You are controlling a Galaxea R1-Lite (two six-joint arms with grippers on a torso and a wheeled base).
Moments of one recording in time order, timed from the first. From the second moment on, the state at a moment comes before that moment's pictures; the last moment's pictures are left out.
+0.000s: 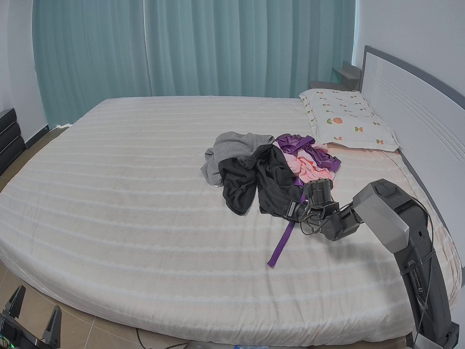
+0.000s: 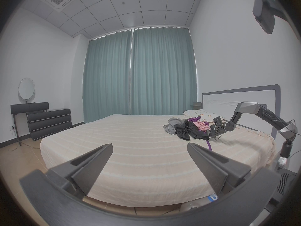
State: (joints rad) left arm 0.00 0.02 -0.02 0.00 -0.03 0.01; right arm 0.31 2.74 -1.64 -0.58 -0.02 0.50
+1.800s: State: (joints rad) left arm 0.00 0.02 -0.02 0.00 -0.03 0.01; right arm 0.59 1.71 -0.82 -0.92 0.13 0.70
